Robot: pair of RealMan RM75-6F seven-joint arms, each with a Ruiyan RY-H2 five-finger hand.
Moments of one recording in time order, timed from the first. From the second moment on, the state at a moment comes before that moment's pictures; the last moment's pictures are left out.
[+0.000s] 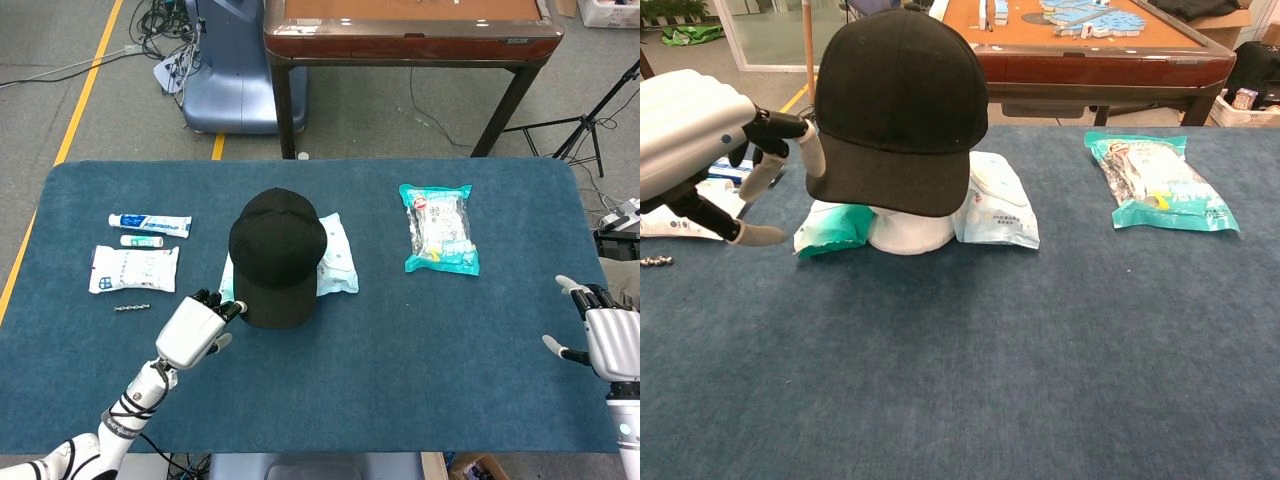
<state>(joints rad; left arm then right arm) -0.49 -1.51 -0.12 -1.51 1.78 1.34 0.40 0.10 -1.08 0.10 -1.61 -1.42 1.45 -0.07</state>
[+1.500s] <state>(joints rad) -0.57 -1.71 -0.15 -1.32 1.77 1.48 0.32 0.11 -1.08 0.10 -1.61 -1.42 1.44 -0.07</state>
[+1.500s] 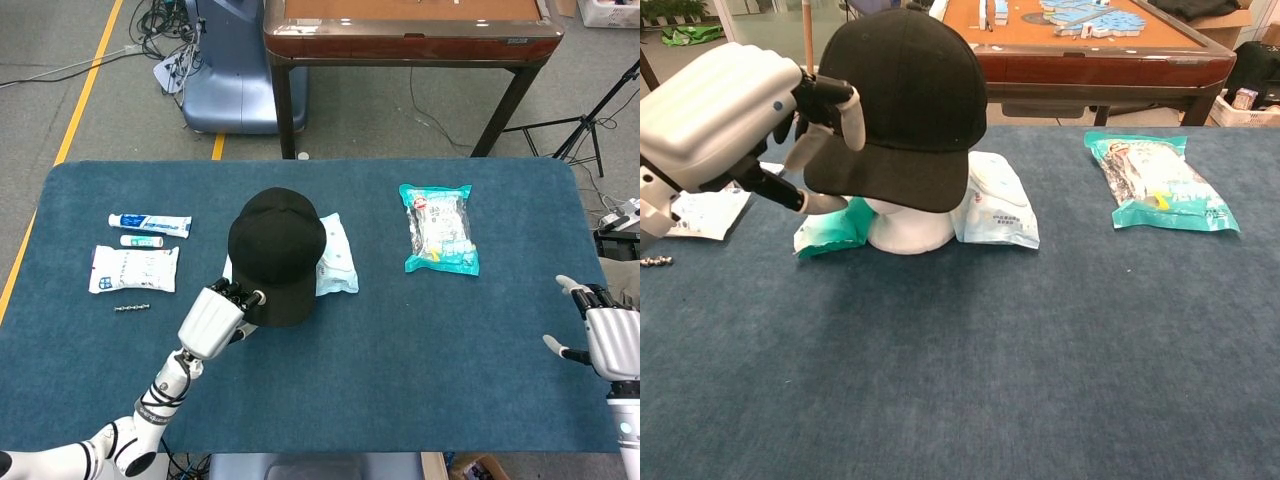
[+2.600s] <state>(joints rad) -0.58 -1.73 -0.16 -1.30 1.73 1.52 0.14 0.11 -1.08 0.10 -1.60 -1.41 1.43 -0.07</state>
